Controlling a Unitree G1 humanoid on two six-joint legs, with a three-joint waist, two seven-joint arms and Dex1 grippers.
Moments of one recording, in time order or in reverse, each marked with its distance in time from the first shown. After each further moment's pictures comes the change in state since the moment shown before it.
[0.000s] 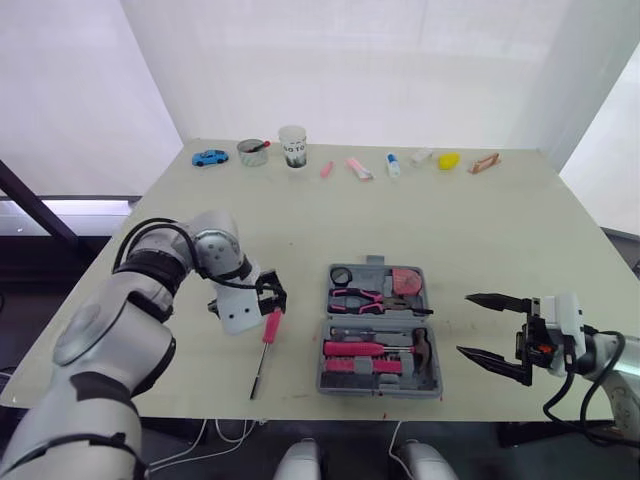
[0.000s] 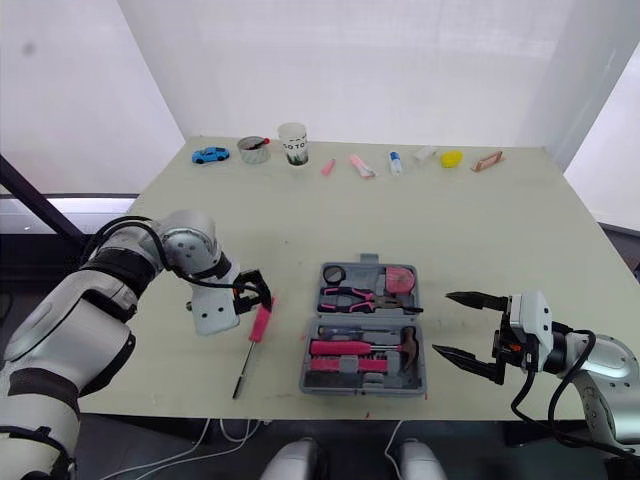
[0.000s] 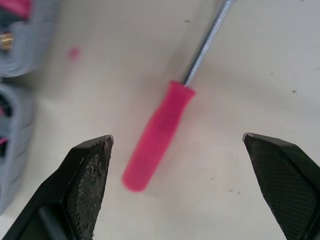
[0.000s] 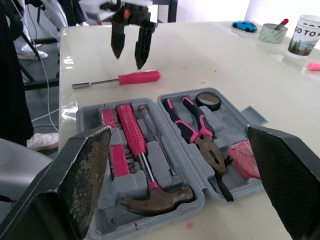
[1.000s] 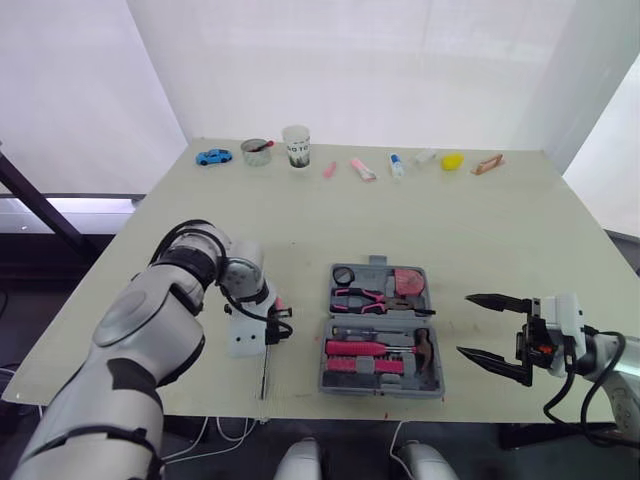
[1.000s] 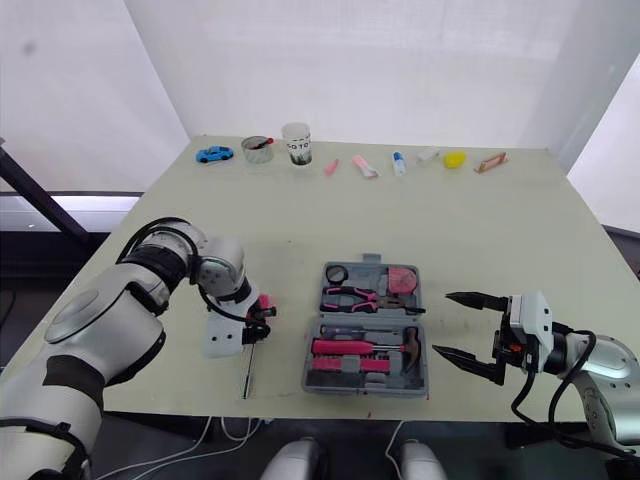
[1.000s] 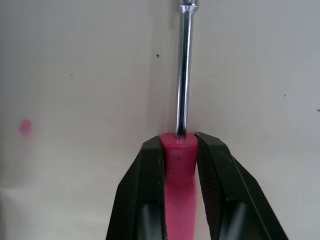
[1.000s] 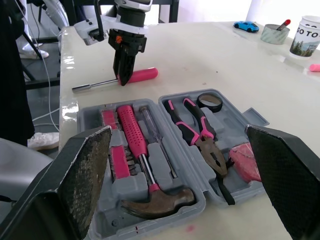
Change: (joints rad) left arm -0.052 -0.086 -0.140 0.070 0.421 -0.142 0.481; right arm 0.007 0.000 -0.001 -0.006 0.000 0.000 -0.008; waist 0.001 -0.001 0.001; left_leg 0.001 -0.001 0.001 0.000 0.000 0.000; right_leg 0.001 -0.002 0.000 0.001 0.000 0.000
